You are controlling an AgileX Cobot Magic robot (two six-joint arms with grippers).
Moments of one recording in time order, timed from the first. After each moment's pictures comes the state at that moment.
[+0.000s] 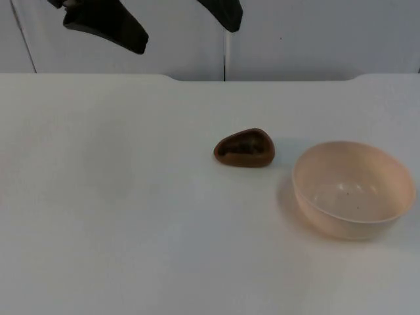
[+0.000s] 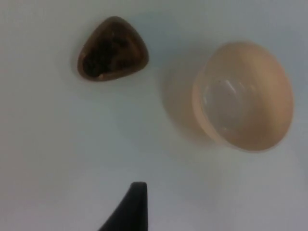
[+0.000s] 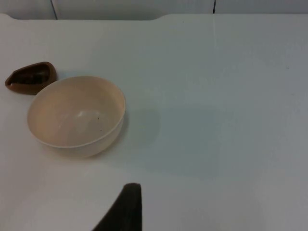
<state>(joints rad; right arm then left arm) 0.04 0.00 -0.52 0.00 1.08 -0.01 -0.44 1.57 -1.32 -0.46 0.87 0.10</state>
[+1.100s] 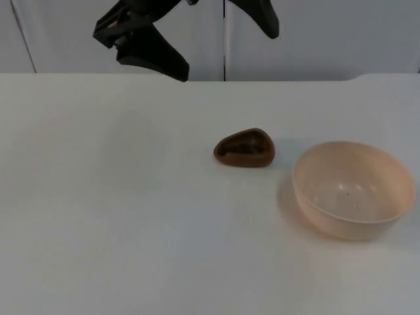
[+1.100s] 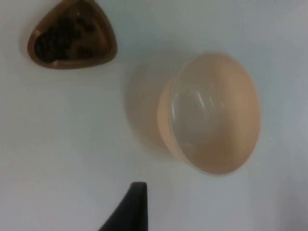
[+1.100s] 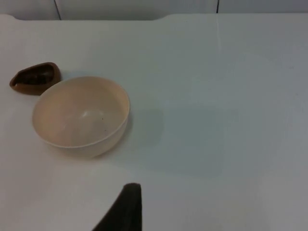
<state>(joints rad) 0.04 0.00 -0.52 0.02 1.08 -0.01 -0.44 1.71 -1.36 -0.63 0.82 0.04</state>
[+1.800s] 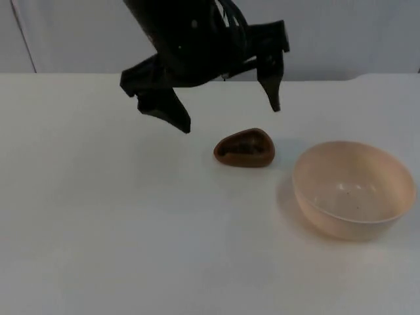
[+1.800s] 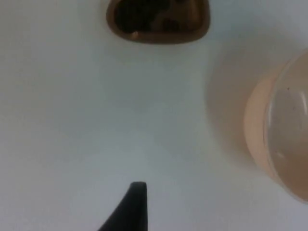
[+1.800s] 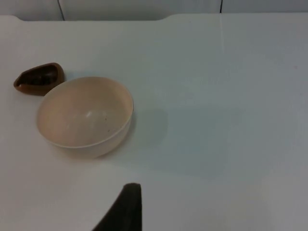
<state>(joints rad) 0.04 0.00 -0.52 0.02 1.08 -0.01 -0.58 1.89 -1.43 -0.25 0.77 -0.39</state>
